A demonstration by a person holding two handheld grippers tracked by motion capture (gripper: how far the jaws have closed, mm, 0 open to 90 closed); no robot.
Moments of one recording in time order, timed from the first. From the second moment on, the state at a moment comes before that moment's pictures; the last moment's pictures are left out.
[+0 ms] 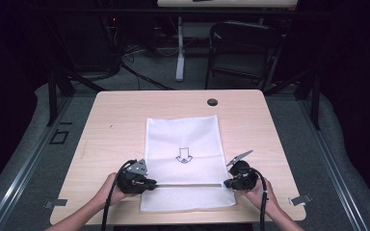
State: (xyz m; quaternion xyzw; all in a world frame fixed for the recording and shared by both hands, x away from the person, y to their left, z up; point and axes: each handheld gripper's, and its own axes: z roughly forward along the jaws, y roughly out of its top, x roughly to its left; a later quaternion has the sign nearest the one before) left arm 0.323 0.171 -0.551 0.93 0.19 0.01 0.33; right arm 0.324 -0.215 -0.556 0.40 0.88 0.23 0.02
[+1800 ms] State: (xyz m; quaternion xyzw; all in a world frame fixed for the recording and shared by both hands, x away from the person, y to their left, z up) left arm 0.317 0.214 -0.557 0.93 0.21 0.01 0.31; right arm 0.322 -0.215 -0.556 0.41 0.88 0.23 0.02
